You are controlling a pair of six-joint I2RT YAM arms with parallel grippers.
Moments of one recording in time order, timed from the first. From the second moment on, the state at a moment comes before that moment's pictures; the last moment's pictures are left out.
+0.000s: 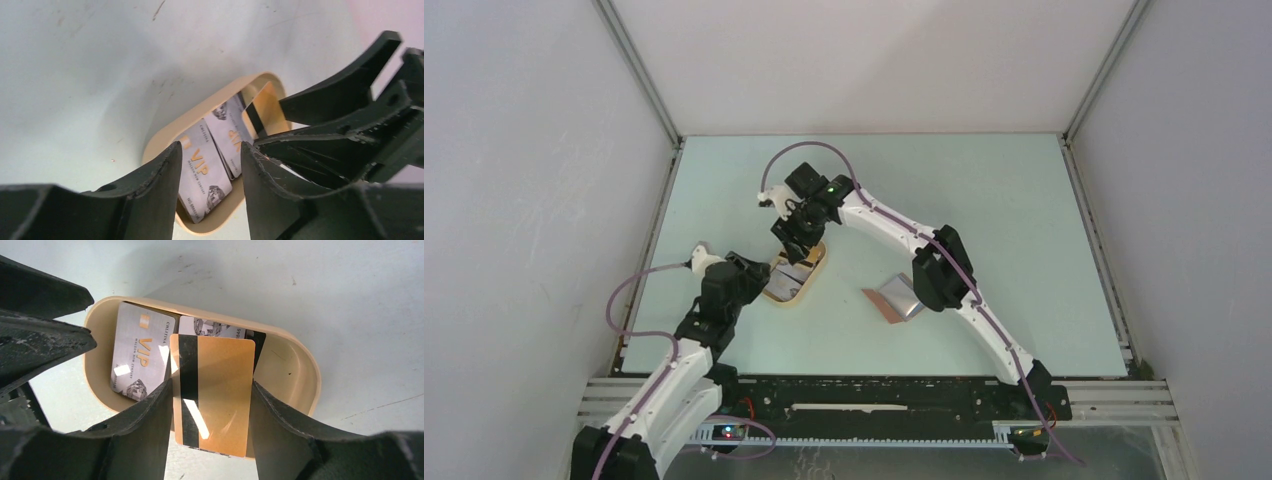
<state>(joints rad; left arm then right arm) -0.23 0.73 0.26 -0.07 -0.22 -0.96 0.85 2.54 2.42 -0.89 -0.41 -0.19</state>
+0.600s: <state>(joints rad) -0.21 0.79 0.25 0.10 0.01 -0.88 0.79 2.54 2.42 -0.90 -0.67 -0.12</state>
